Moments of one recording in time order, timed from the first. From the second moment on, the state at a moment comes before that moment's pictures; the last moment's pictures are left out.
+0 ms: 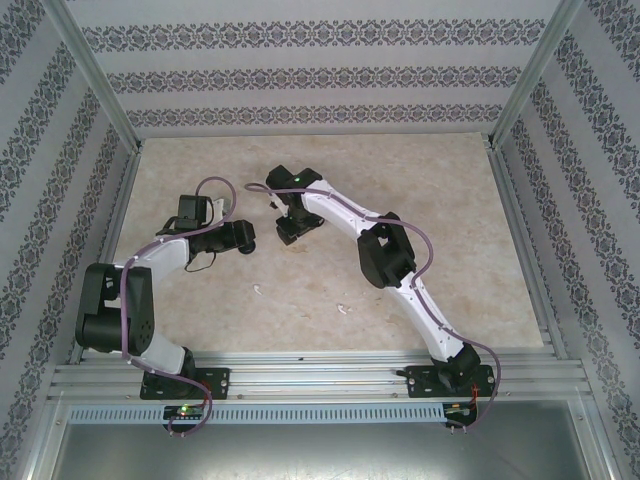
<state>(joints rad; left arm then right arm) -0.03 1.52 0.79 -0.17 0.50 -0.37 0.71 2.58 2.37 -1.19 -0.04 0.07</state>
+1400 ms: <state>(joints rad) -0.02 1.10 0.80 -0.33 0.95 -0.40 0.93 1.72 1.42 -0.48 -0.06 -0.18</state>
